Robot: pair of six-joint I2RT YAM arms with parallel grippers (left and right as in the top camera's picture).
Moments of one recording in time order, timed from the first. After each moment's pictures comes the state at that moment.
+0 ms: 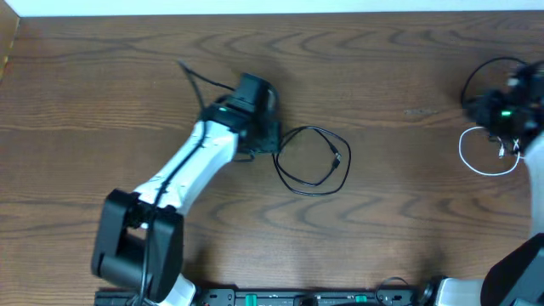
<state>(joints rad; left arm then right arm) -0.38 1.73 1.21 -0.70 0.20 -0.38 -0.34 1.55 1.22 -0.67 -0.35 0.22</state>
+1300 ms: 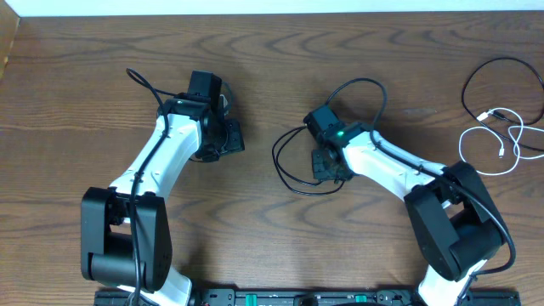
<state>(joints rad) -0.17 1.74 1.19 -0.81 0.20 -0.38 0.58 1.90 1.15 -0.69 0.06 0.52</state>
